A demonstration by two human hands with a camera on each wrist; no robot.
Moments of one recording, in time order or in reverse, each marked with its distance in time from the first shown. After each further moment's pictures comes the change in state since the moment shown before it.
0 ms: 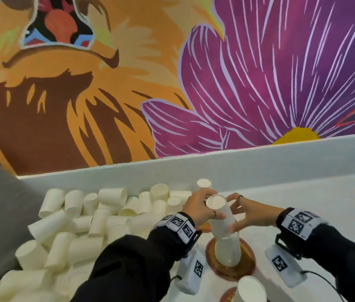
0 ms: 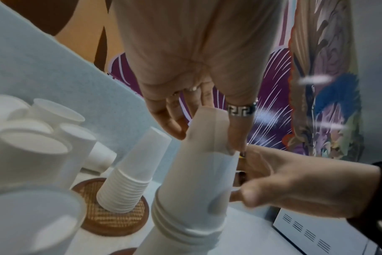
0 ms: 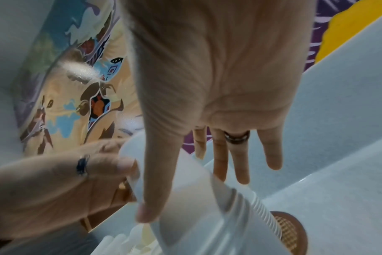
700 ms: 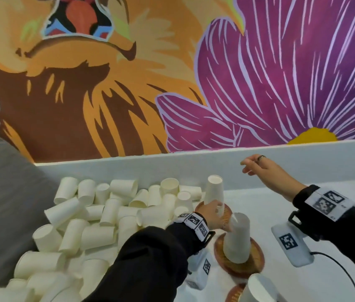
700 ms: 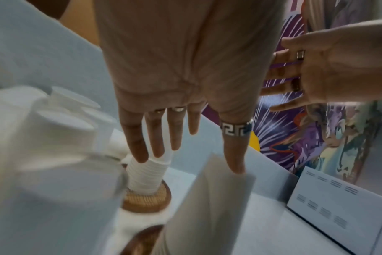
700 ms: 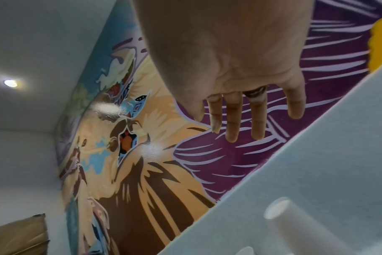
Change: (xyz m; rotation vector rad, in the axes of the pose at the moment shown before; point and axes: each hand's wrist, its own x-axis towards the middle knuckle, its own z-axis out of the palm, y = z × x) left_hand 0.000 -0.020 0.012 0.266 -0.215 -0.196; right_hand -0.015 -0.063 -0.040 0.194 0.548 -0.139
